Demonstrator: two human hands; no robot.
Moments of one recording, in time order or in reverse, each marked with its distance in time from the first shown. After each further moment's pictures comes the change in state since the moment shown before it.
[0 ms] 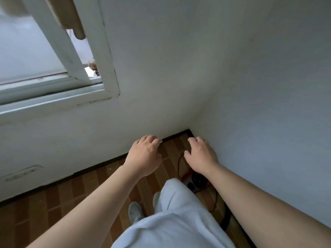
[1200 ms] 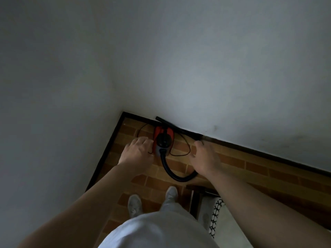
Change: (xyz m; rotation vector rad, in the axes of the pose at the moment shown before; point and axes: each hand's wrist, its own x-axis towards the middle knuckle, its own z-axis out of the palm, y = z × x) left_hand 0.039 0.101 0.069 0.129 -0.472 0.596; right_hand -0.181 0.074 0.082 0.374 0.089 0.951
